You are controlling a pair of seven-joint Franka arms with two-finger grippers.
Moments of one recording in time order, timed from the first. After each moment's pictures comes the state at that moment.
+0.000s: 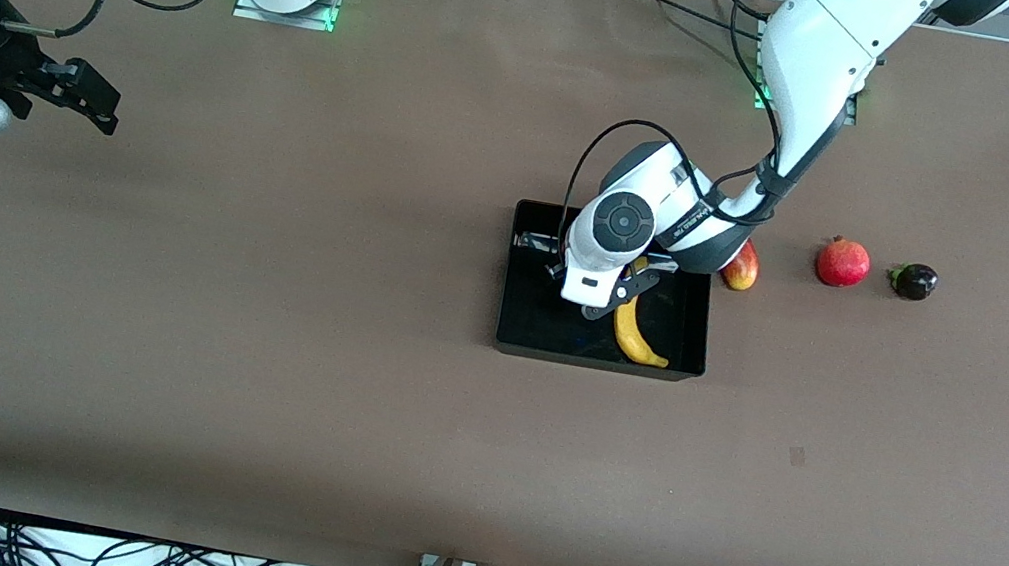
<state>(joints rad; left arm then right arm) -0.39 0.68 -0.29 -1.73 -0.02 2.23 -1.35 0.16 0.02 -0.07 -1.63 -0.03 1.67 0.10</state>
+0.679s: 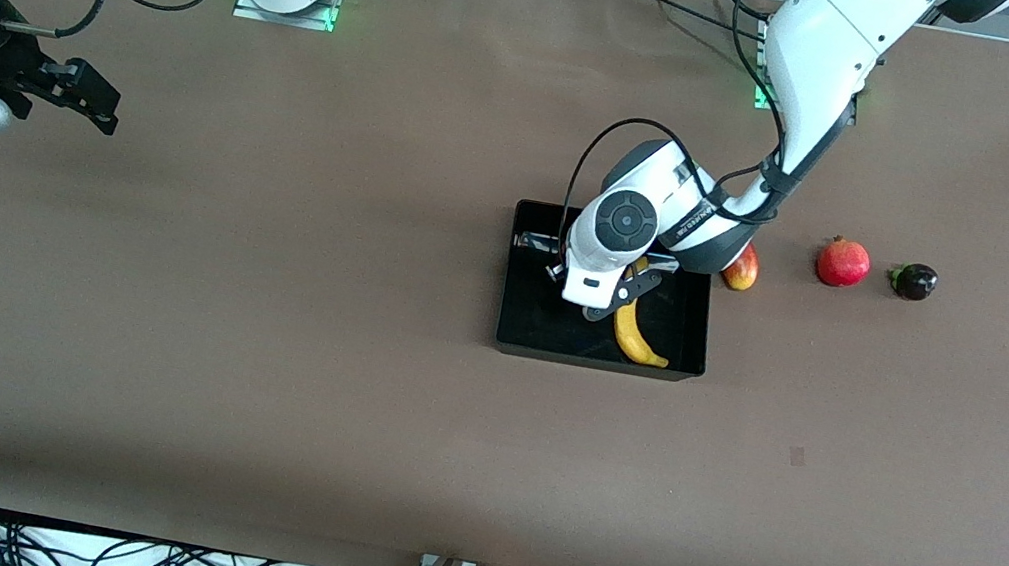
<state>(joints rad) -0.37 0.64 -0.29 -1.70 -0.02 2.17 -1.35 0.16 0.02 -0.07 -1.63 -0.03 1.67 0.10</state>
